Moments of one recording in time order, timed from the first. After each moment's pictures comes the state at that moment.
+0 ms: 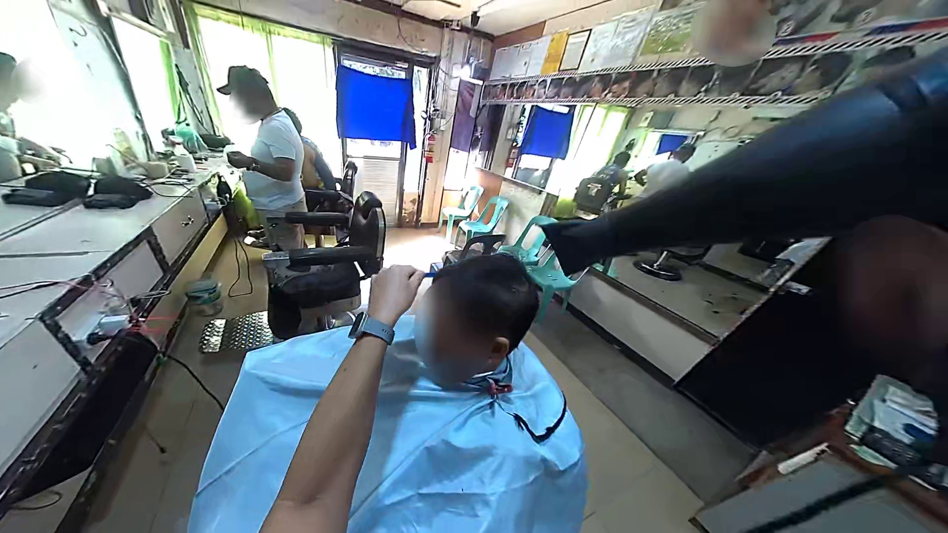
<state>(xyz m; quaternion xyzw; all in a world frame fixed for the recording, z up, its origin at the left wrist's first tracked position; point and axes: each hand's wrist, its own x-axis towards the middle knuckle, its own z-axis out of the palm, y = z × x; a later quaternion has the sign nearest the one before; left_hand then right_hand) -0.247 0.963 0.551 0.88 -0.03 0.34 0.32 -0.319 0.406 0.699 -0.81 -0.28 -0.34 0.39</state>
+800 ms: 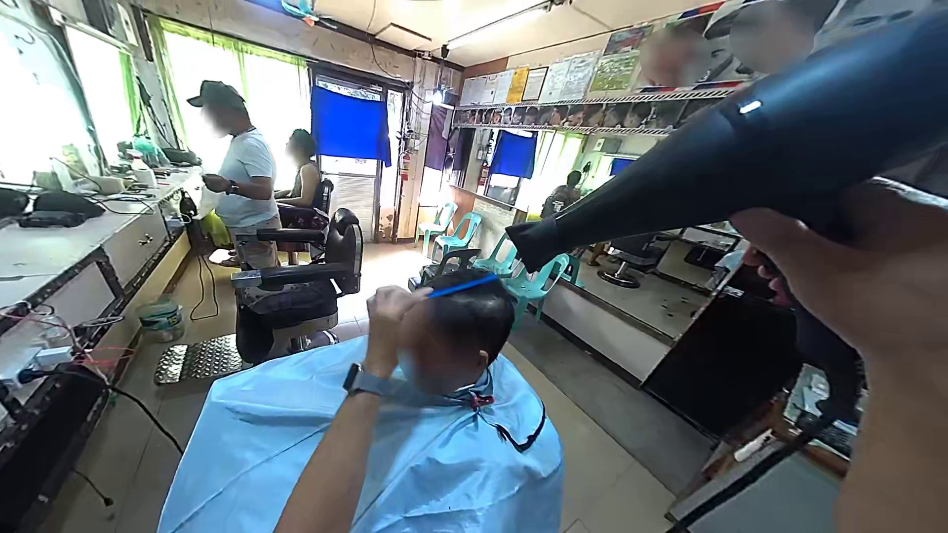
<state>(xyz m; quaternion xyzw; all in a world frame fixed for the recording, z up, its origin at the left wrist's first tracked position) -0.253 0.936 0.525 0.78 -0.16 0.51 0.33 -0.371 0.530 0.753 -0.87 -0.06 -0.44 0.23</state>
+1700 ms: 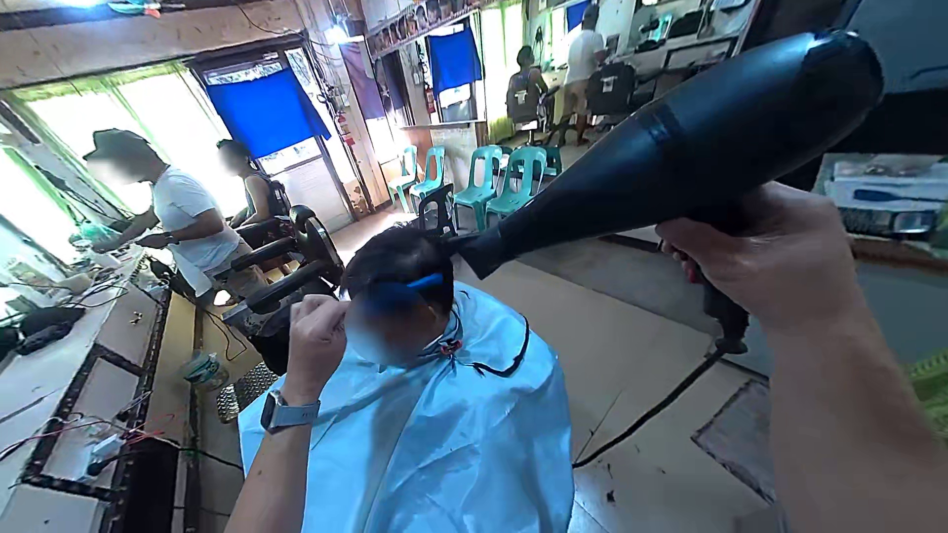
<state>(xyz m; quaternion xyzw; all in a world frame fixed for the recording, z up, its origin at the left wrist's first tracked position) -0.299 0.951 0.541 0.84 -0.30 0.41 0.18 -0.387 0.455 0.606 -0.79 -0.11 -0.40 0.45</state>
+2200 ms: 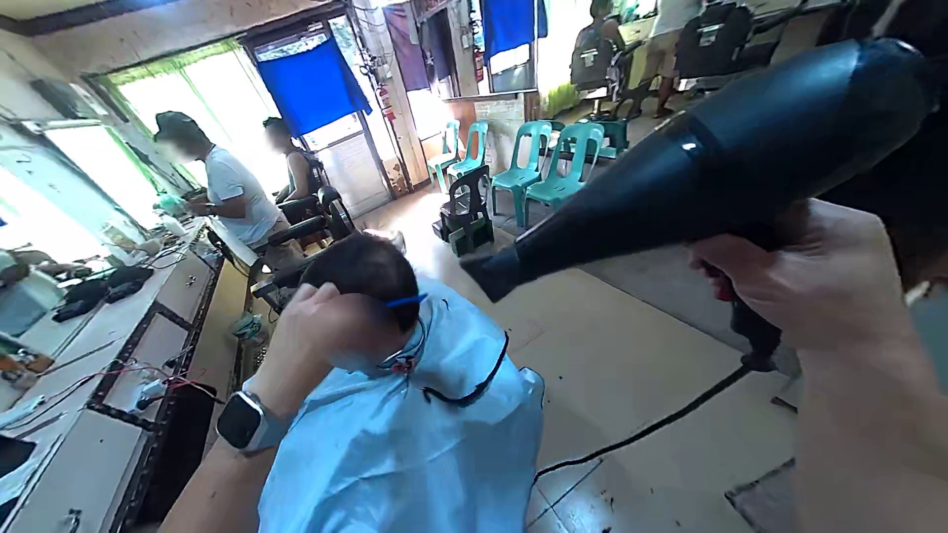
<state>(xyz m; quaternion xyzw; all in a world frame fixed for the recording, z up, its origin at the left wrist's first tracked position) -0.325 0.810 0.600 0.91 -0.27 0.27 -0.14 -0.297 0.328 0.569 -0.80 -0.14 -0.34 0.47</state>
